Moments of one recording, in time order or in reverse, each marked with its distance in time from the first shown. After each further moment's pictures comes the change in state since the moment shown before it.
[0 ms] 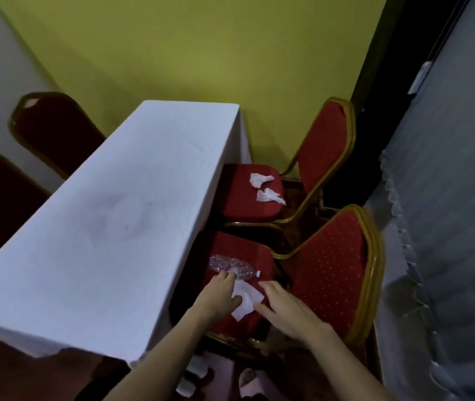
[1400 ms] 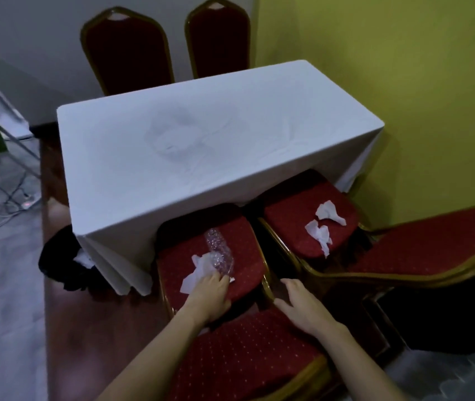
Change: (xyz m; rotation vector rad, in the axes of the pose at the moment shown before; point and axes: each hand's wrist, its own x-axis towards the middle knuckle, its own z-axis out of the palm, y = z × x) left_hand 0.141 0.161 0.035 -0.271 0.149 -0.701; right_hand 0.201 0.186 -0.187 -0.380 -0.466 -0.389
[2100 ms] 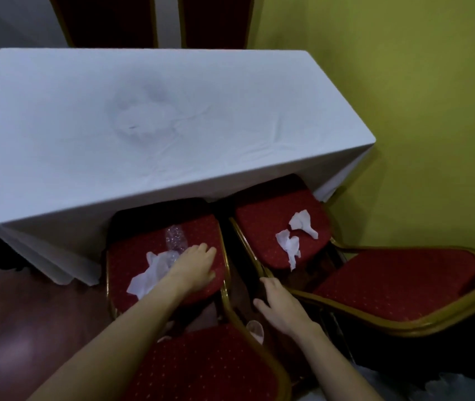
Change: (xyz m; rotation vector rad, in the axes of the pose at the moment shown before) left_hand 0.116 0.041 -0.045 -0.036 0.071 -0.022; right_hand 0.077 0.060 -0.056 -0.188 -0.088 -0.023
